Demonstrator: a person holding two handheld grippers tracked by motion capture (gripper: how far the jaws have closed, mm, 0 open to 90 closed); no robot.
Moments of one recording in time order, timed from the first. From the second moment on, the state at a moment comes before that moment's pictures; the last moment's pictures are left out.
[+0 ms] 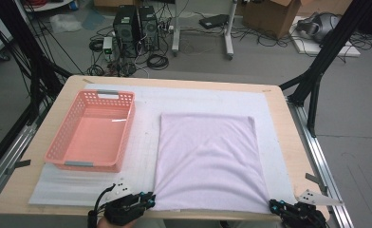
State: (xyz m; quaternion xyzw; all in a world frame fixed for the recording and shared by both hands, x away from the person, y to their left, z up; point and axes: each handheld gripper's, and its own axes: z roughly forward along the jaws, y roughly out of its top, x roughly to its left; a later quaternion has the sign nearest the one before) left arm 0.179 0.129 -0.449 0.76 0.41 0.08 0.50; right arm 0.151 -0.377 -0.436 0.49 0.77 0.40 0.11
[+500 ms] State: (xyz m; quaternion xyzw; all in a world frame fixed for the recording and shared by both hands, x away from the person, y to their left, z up) left arm 0.271 0.111 -0.432 0.75 0.39 0.12 0.53; right arm 0.194 -0.370 -0.424 0.46 0.76 0.43 0.20
